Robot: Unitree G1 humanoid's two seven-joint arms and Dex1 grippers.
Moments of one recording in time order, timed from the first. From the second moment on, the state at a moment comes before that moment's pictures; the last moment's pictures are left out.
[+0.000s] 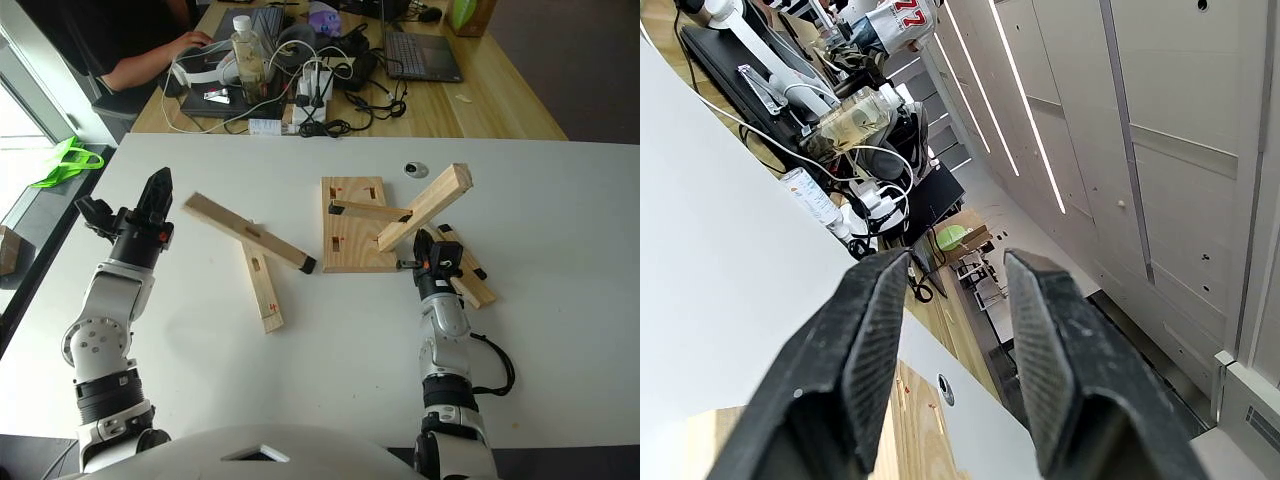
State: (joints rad) left arm -0.10 0.08 0.38 -0.22 -1.18 0.52 -0.09; right arm -0.10 -0.14 -0.21 0.47 0.18 -0.32 0.27
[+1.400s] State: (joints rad) left arm 0.14 0.08 0.35 -0.22 -1.11 0.84 0.02; right arm 0.17 -0.24 -0.12 0.23 0.32 -0.14 0.60
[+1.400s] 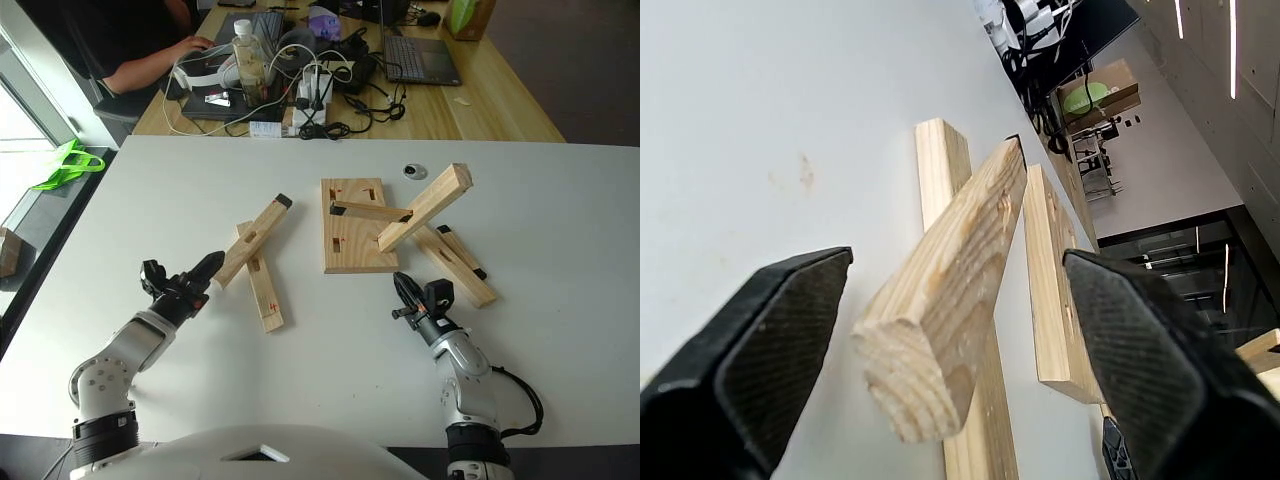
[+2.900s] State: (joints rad) left arm 0.04 0.72 0.30 -0.59 -0.74 0.72 -0.41; right arm 0.01 -0.48 -0.06 -0.45 0.89 0.49 0.87
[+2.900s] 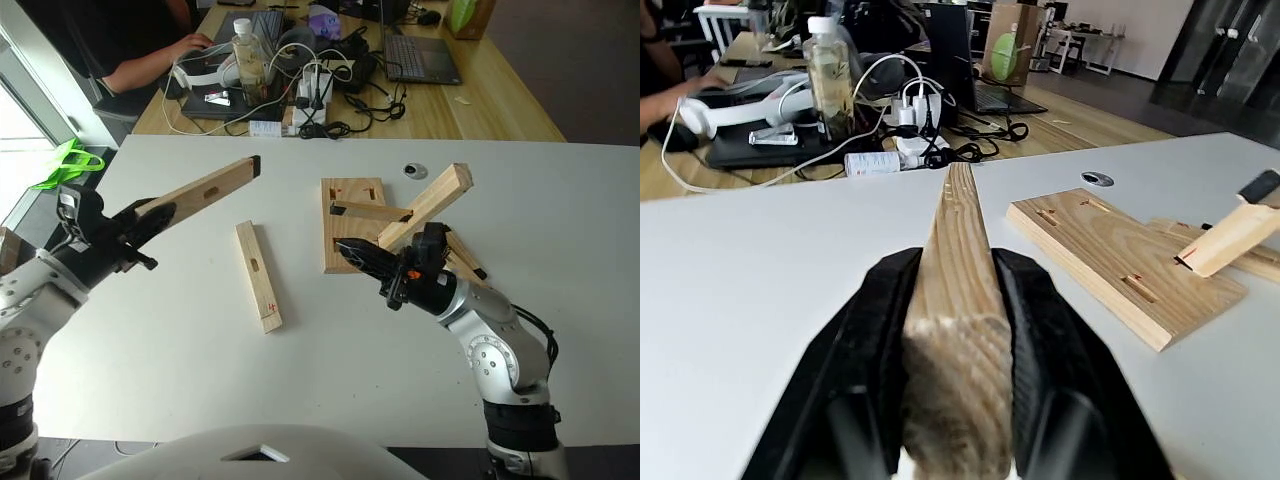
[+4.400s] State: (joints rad) left arm -0.26 1.02 0.46 -0.76 -1.44 0.63 -0.45; right arm -0.34 -0.39 0.01 -0.53 0.84 0.55 0.66
